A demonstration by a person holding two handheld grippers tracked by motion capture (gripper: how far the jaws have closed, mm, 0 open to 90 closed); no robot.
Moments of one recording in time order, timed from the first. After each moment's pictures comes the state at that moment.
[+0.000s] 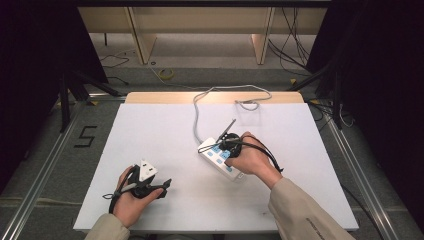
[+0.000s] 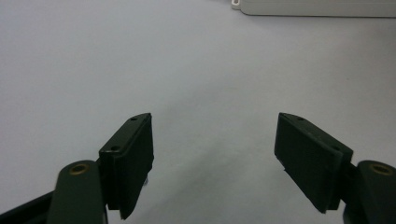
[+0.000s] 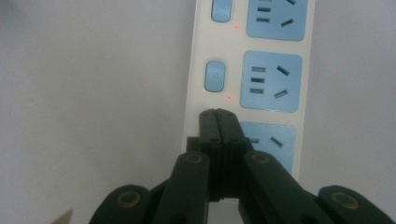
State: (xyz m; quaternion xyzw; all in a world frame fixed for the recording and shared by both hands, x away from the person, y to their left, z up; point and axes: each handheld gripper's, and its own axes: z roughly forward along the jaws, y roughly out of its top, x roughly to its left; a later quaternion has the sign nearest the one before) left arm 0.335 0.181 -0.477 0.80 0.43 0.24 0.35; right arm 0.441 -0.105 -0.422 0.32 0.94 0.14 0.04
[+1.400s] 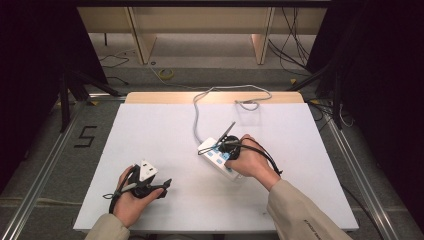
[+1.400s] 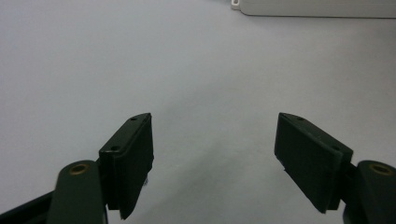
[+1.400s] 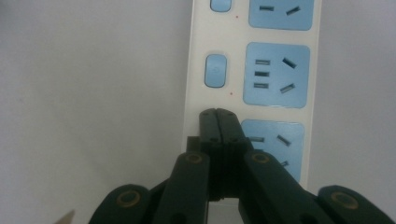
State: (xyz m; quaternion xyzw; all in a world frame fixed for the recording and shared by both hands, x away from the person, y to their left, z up) left arm 0.335 0.181 -0.477 0.80 0.43 0.24 0.34; right arm 0.439 -0.104 -0.430 0.33 0.93 0.14 0.04
